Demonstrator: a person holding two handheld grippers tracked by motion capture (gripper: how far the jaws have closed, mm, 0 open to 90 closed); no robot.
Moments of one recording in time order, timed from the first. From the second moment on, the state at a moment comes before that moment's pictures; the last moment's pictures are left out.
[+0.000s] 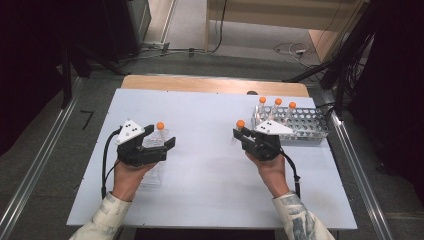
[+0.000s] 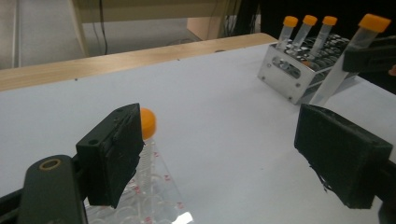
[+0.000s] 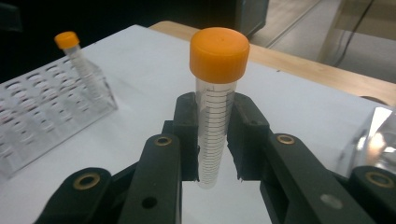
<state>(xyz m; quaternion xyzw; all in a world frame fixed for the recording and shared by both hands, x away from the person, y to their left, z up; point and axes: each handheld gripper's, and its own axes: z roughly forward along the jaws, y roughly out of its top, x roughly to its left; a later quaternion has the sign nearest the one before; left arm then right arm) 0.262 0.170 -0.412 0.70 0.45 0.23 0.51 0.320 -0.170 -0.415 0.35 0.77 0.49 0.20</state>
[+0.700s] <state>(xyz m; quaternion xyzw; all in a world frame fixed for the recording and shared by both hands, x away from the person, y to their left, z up) 0.253 0.141 -0.411 0.72 0.41 0.22 0.52 0.302 -0.126 -0.432 0.30 0.81 0.49 0.15</state>
